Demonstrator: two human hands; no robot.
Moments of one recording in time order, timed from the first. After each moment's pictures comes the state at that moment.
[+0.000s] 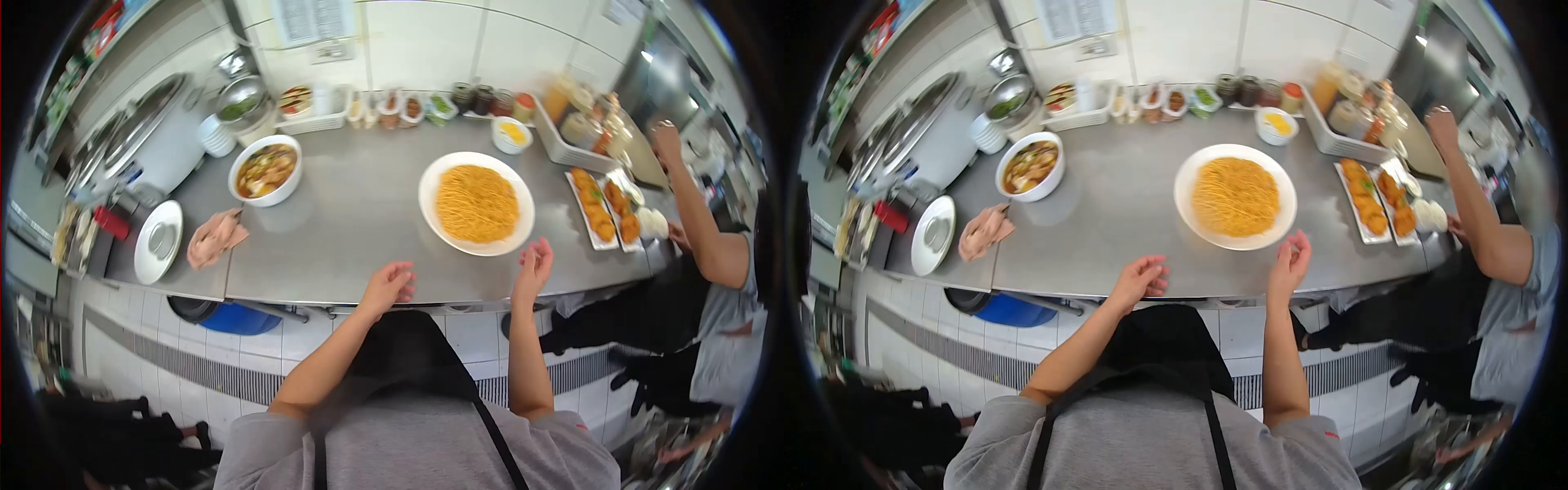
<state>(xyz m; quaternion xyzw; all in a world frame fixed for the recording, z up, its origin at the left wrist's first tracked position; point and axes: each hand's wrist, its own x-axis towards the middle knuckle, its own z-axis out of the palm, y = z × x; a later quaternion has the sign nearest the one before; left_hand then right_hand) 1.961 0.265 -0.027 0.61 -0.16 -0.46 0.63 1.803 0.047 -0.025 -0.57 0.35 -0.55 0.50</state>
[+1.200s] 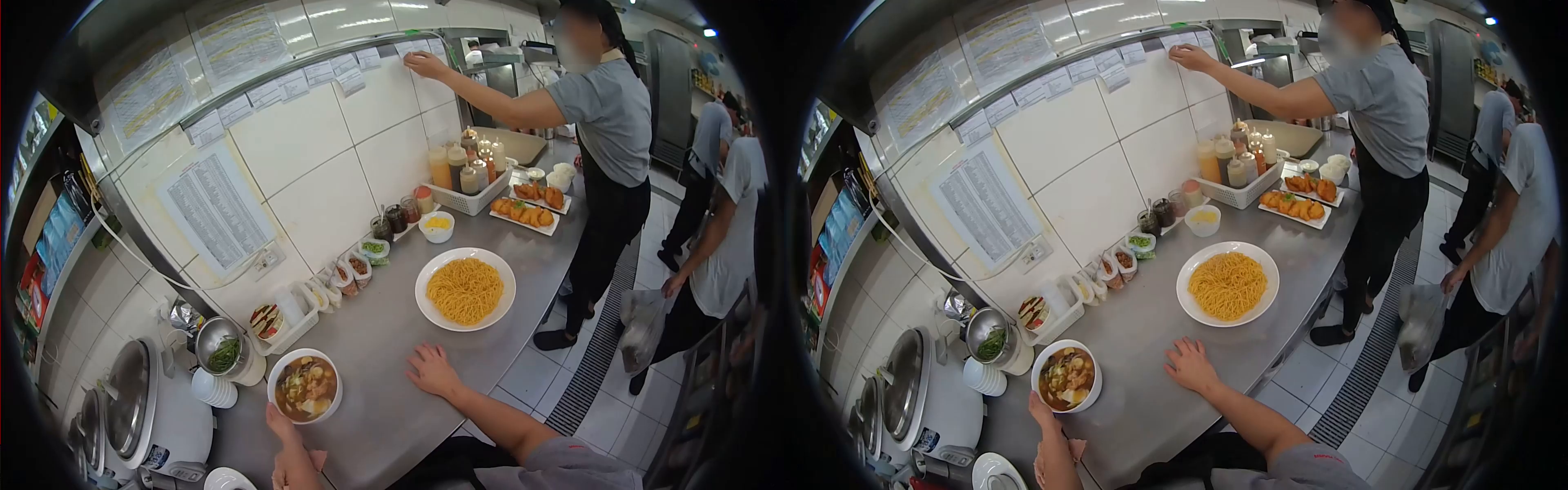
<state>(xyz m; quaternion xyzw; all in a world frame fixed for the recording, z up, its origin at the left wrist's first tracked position) 2.346 0.389 -0.026 0.65 -0.13 -0.13 0.74 2.023 0.212 -0.041 -0.88 0.38 -0.28 0.12</state>
